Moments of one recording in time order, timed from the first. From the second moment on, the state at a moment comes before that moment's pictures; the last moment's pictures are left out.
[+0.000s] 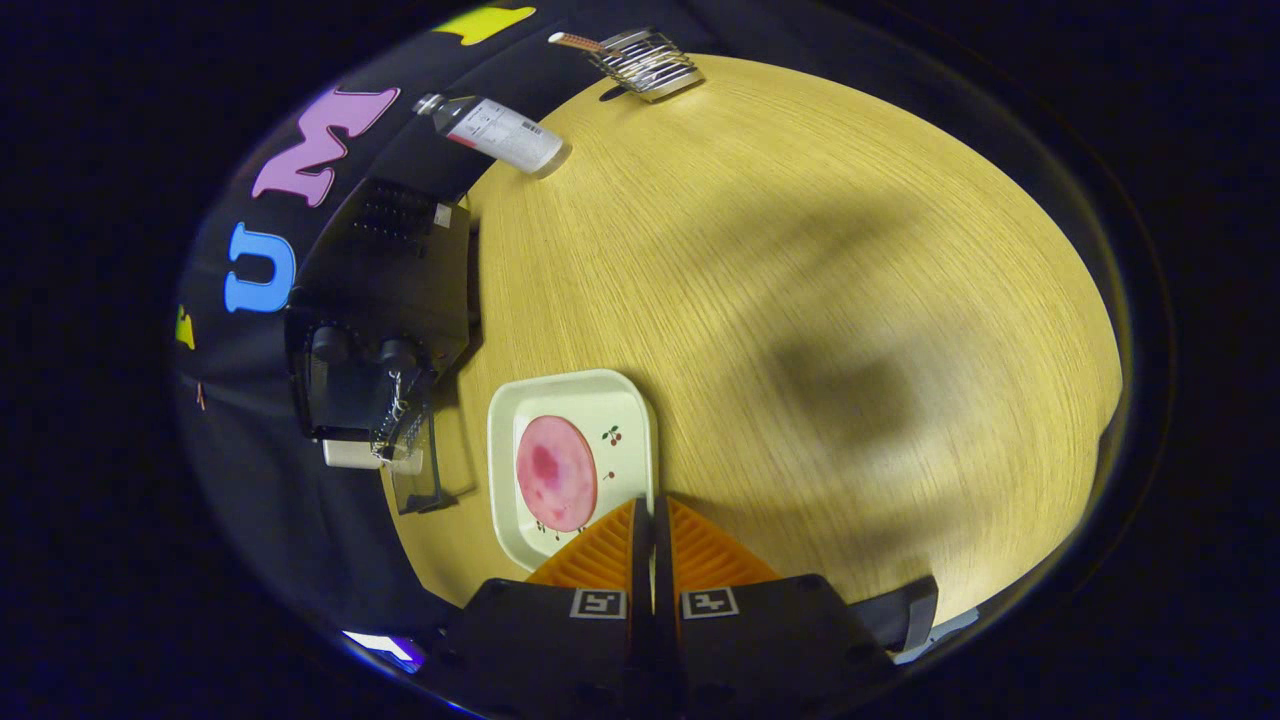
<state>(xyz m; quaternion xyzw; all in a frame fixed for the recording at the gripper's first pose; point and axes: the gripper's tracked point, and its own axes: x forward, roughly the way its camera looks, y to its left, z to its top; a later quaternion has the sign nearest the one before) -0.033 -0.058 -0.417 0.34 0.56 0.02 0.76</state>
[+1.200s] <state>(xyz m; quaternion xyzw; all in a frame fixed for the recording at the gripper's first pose) -0.015 0.152 -0.332 0.45 0.47 0.00 0.76</state>
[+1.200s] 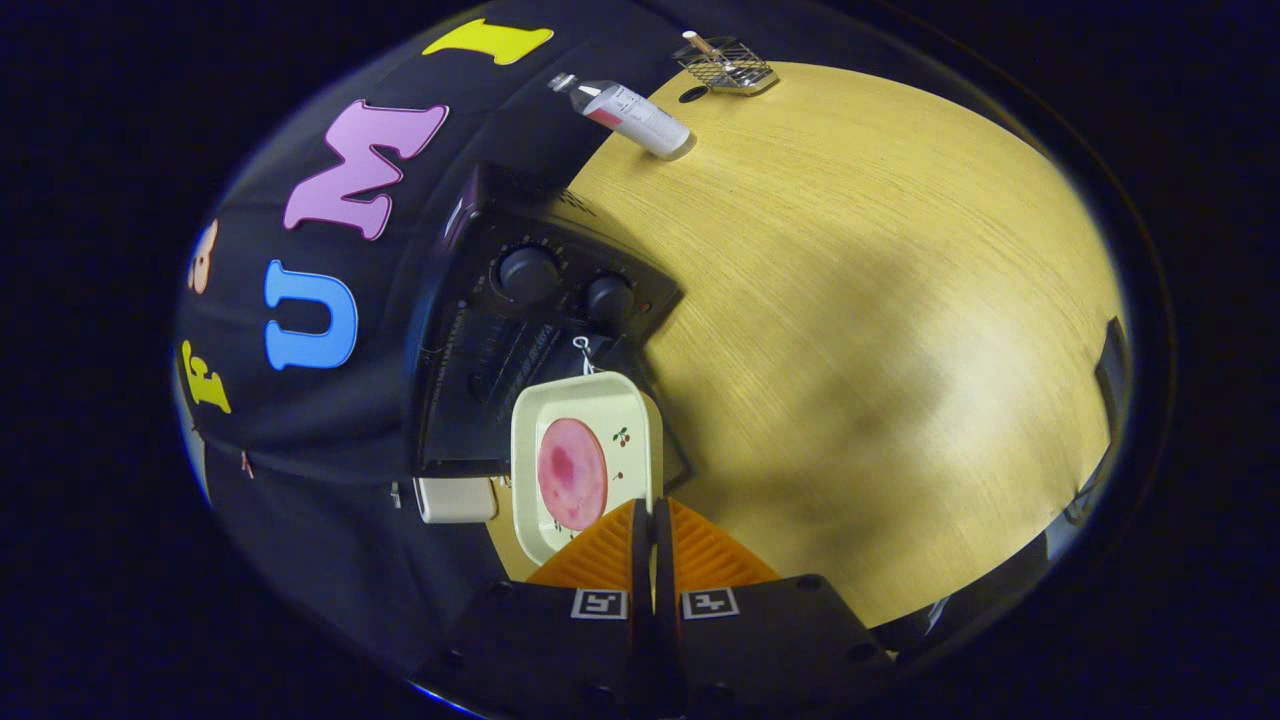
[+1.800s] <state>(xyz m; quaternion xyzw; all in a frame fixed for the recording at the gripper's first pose) 0.064 0.219 -0.341 0.54 0.40 -0.13 0.73</state>
